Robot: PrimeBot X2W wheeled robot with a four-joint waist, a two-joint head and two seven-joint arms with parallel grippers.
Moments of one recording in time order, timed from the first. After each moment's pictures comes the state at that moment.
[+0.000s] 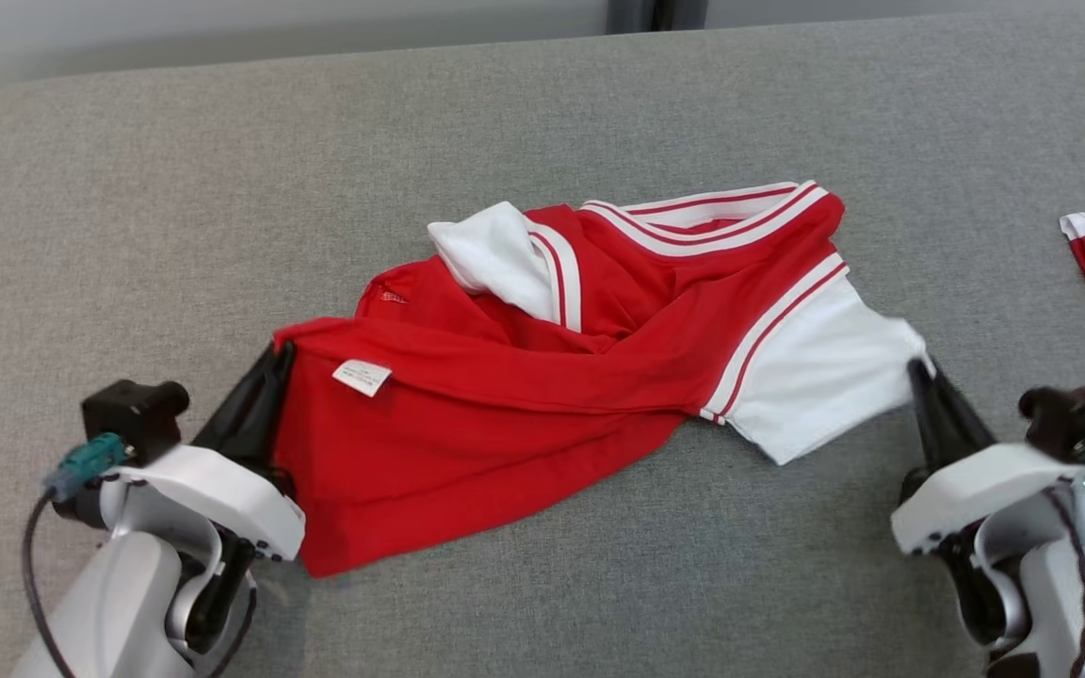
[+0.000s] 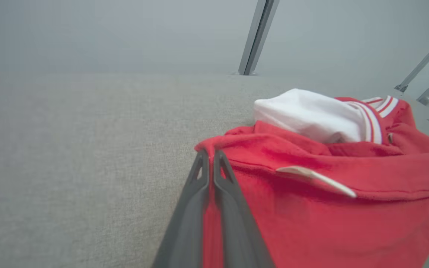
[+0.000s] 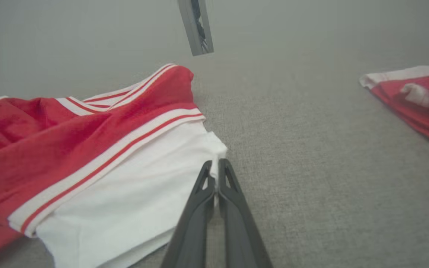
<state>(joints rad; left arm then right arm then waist) -0.36 0.32 -0.39 0.43 -0.62 -0.06 -0.14 -0.29 -0.07 0.01 0.44 0.27 0.13 -0.03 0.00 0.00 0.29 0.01</state>
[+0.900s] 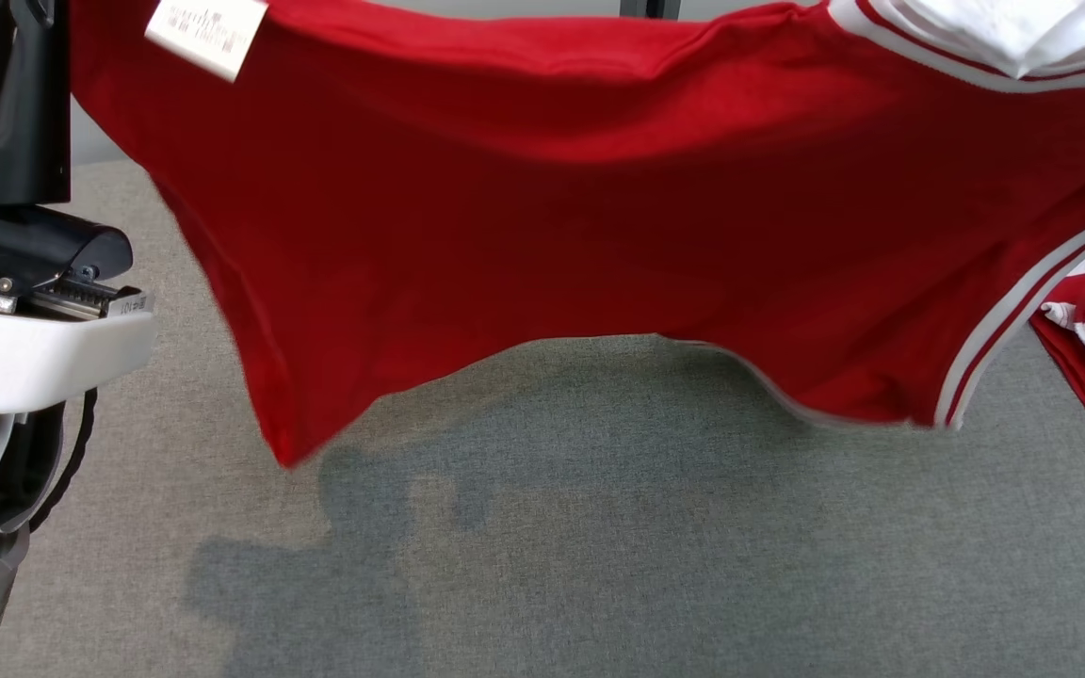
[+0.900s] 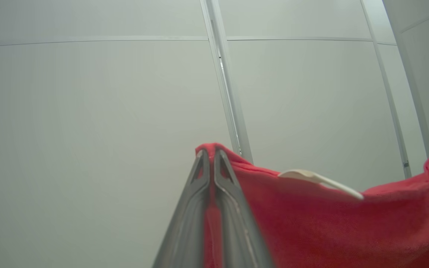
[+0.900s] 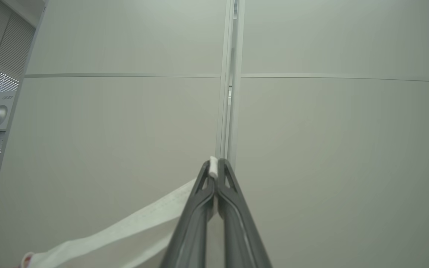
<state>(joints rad) -0.55 0.52 -0.22 -0.34 -0.50 0.13 -0.03 -0.66 -0.18 -0.08 -0.32 0.28 0.13 0.10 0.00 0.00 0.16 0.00</state>
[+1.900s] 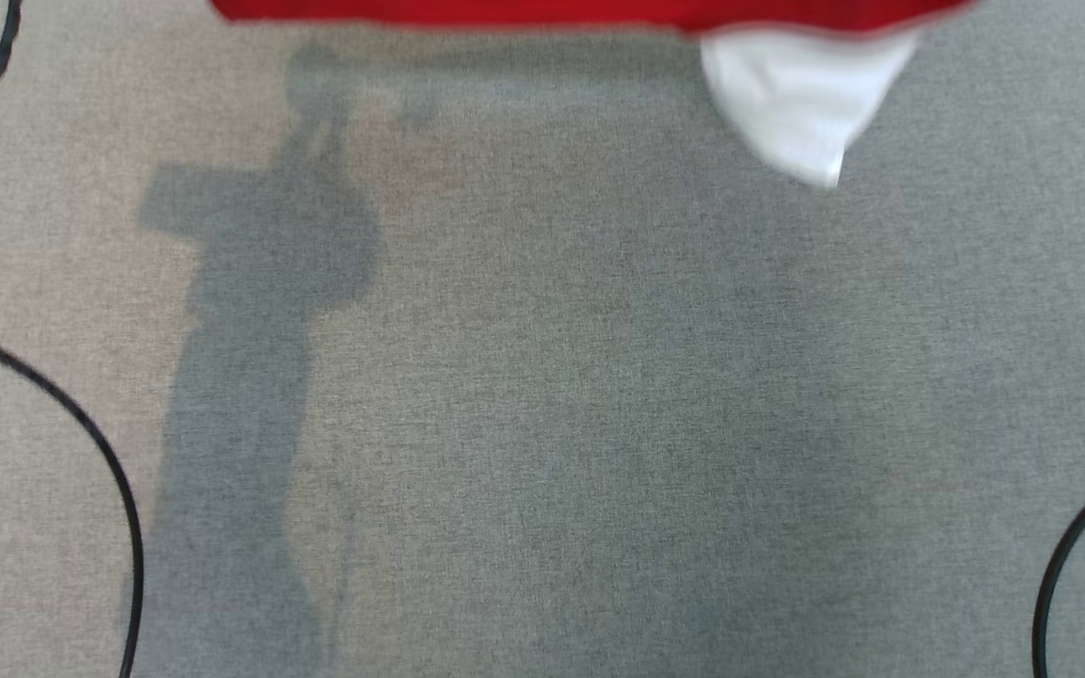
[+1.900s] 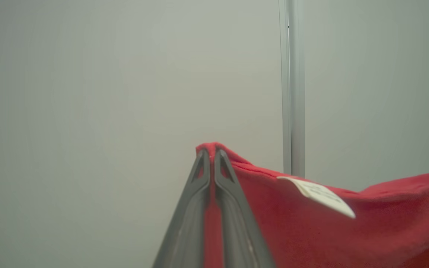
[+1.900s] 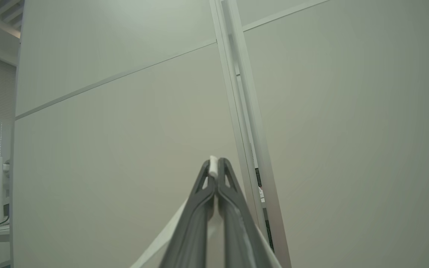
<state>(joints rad) -1.27 0.33 -0.30 0.52 -0.53 -0.05 -0.19 -1.48 -0.18 0.19 0.57 0.53 0.13 -0.23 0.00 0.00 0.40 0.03</state>
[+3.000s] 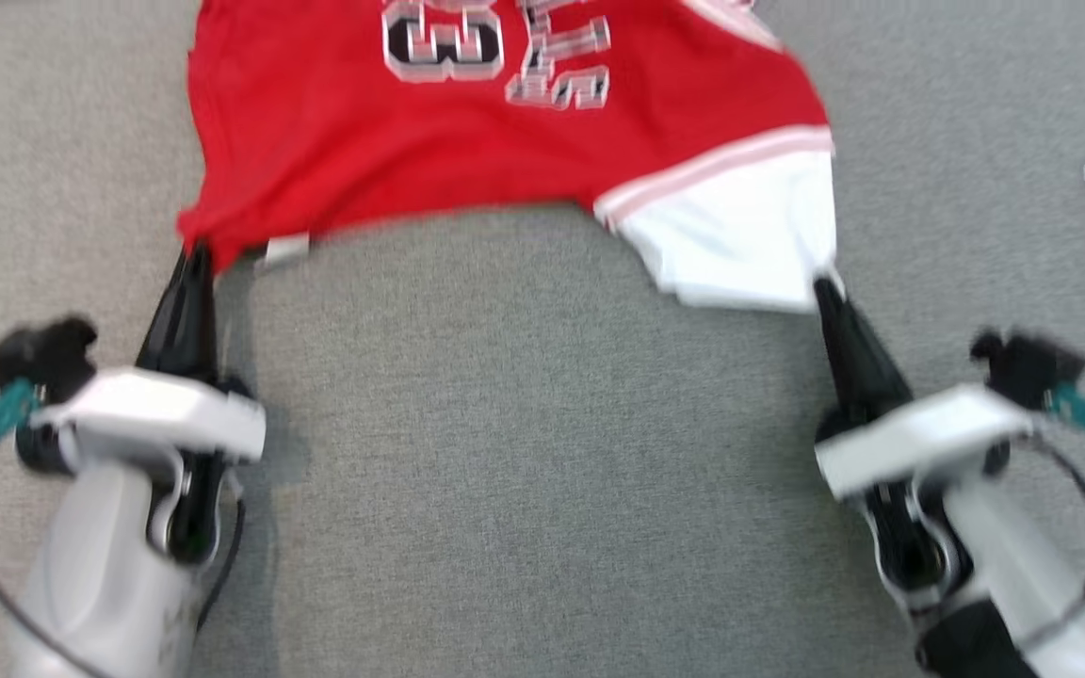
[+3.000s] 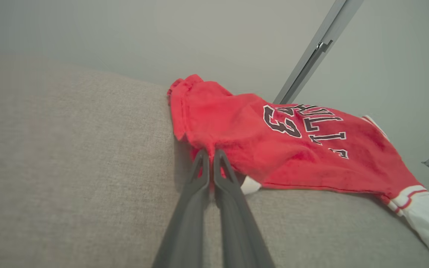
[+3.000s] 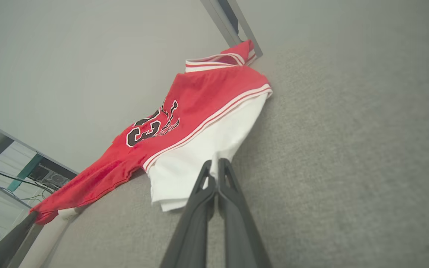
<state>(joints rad) -0.56 0.17 -0.12 0.63 -0.59 -0.13 -0.26 -0.53 -0.15 0.39 0.49 0.88 0.13 -0.26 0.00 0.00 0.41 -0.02</state>
